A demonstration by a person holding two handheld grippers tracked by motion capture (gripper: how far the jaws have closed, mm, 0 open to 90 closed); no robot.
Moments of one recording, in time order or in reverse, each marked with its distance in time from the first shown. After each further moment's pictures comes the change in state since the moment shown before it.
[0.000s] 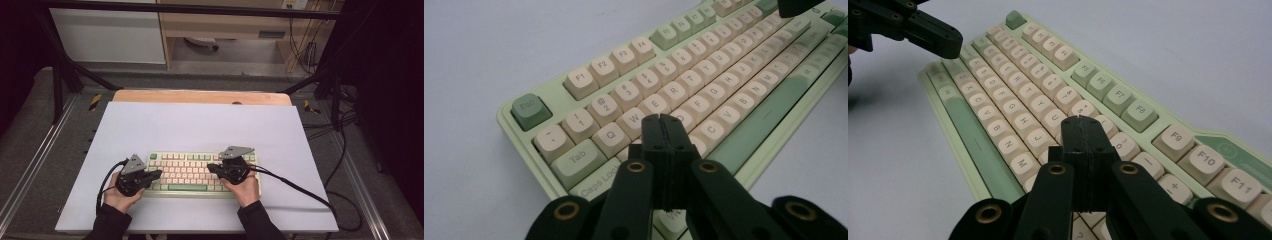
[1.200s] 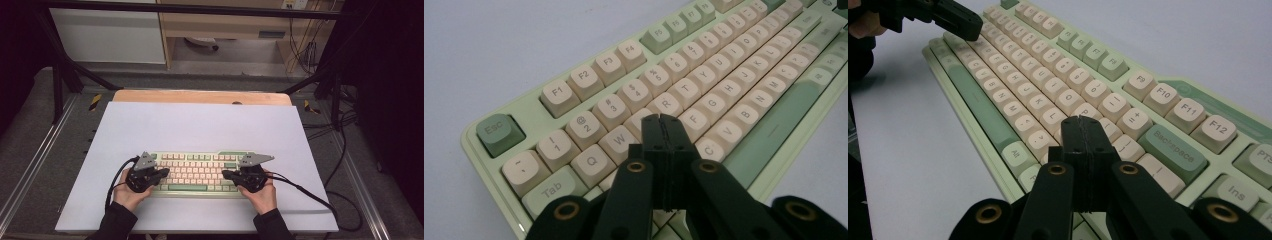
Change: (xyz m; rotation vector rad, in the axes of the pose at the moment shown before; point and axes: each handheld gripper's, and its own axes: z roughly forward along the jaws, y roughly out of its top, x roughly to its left) left arm -0.007 0.011 0.023 0.043 -0.002 0.014; right arm -0.012 -0.030 -0.037 -0.008 -0.002 0.019
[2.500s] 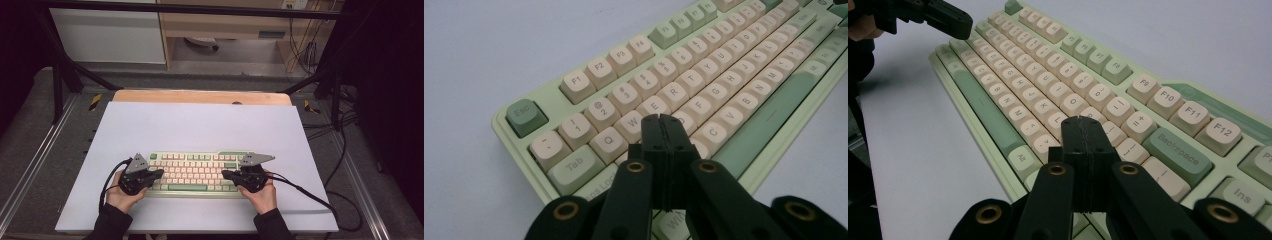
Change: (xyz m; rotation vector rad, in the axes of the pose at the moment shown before) left arm 0.006 -0.009 -0.018 -0.023 0.010 0.007; right arm 0.001 0.001 -0.001 -0.011 0.014 0.012
